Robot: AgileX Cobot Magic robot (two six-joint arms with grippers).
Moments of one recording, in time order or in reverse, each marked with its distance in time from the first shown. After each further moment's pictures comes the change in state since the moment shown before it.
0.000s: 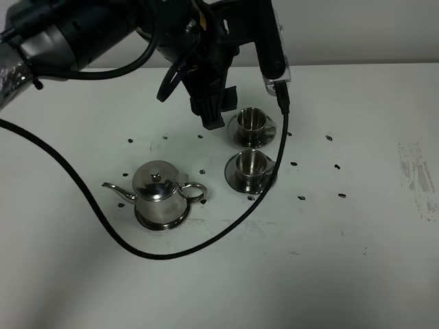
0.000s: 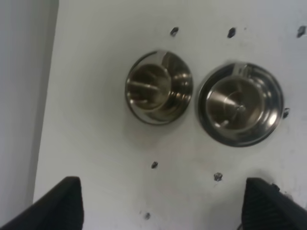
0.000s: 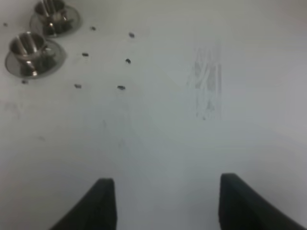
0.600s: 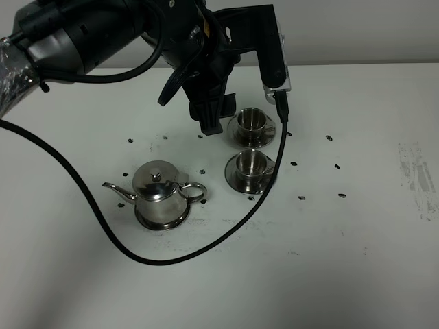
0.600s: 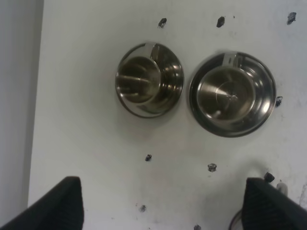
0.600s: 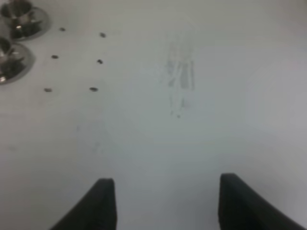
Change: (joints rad) left arm -0.008 0.008 0.000 0.018 0.028 0.004; right arm -0.100 0.000 0.000 -0.023 -0.004 0.001
